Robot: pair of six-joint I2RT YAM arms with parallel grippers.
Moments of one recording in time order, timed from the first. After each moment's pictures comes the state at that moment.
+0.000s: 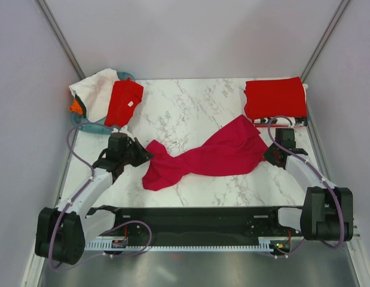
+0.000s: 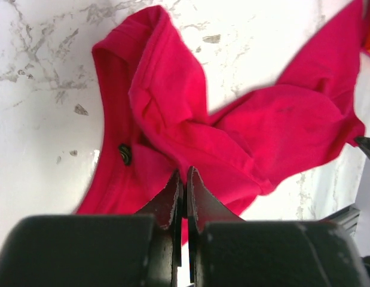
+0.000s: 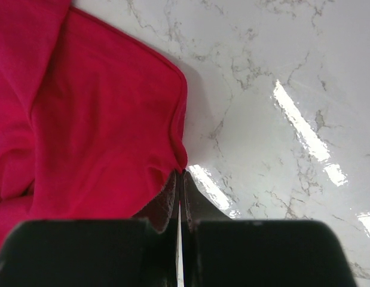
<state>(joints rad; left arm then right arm) -0.22 1.08 0.54 -0.17 0.25 -0.68 -0.04 1.24 0.63 -0.35 0.13 0.67</state>
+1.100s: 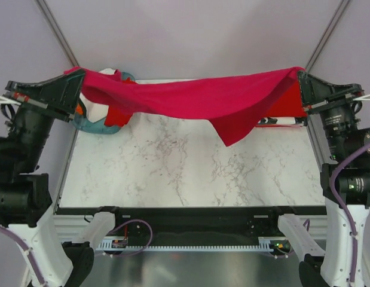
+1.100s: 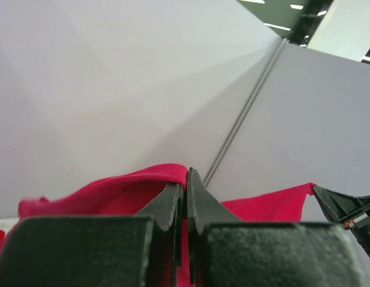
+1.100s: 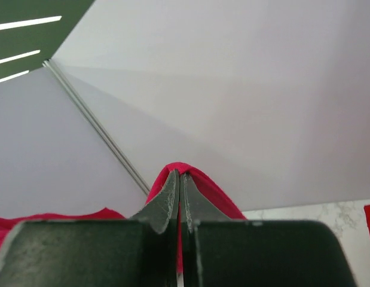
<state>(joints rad) -0.01 0.96 1.91 -0.51 0.34 -0.64 -0.03 0.81 1.42 -0.17 -0.23 0.74</state>
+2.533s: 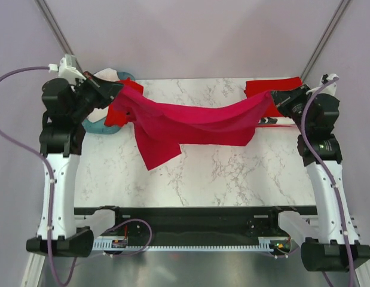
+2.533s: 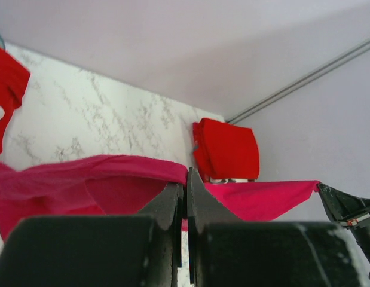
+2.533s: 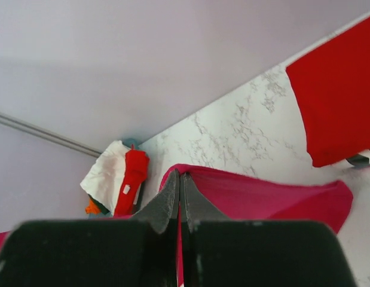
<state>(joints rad) 0.00 1.11 1.50 -0.52 0.33 -0.69 -0.03 1.00 1.16 -0.27 -0.16 0.78</state>
